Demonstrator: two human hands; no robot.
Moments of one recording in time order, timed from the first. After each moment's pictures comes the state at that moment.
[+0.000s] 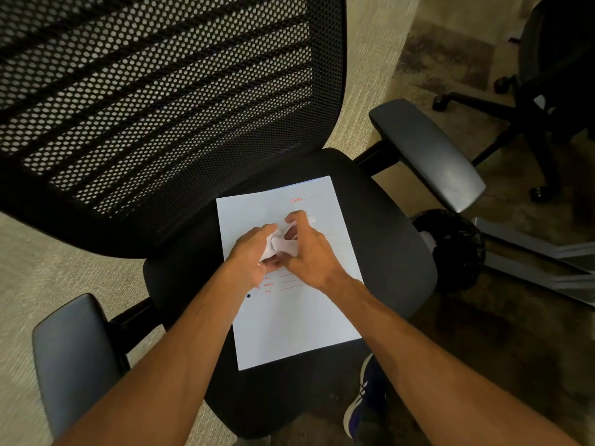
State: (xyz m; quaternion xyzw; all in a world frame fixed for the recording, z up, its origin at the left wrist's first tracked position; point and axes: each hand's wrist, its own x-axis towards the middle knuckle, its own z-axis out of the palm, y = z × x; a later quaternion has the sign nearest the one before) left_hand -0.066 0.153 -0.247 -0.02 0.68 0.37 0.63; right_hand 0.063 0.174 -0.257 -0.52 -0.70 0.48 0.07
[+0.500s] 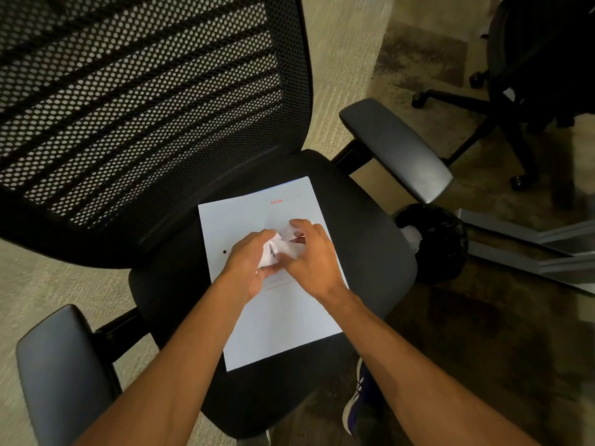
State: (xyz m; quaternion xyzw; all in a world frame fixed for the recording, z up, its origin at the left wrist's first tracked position) left_hand -0.035 0.145 -0.227 0.01 0.67 0.39 0.63; right_hand 0.095 0.157 -0.250 -0.59 -0.63 0.46 0.19
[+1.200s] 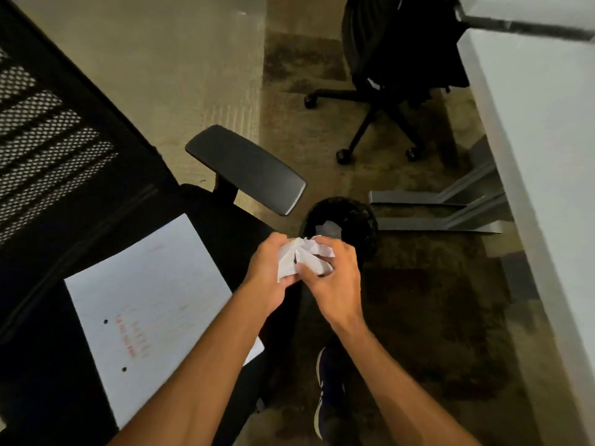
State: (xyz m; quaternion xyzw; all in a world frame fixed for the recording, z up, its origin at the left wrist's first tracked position) left_hand 0.183 0.200 -0.187 0.08 0.60 0.30 0.73; right_hand 0.303 0.143 -0.213 -0.72 -0.50 0.32 0.37
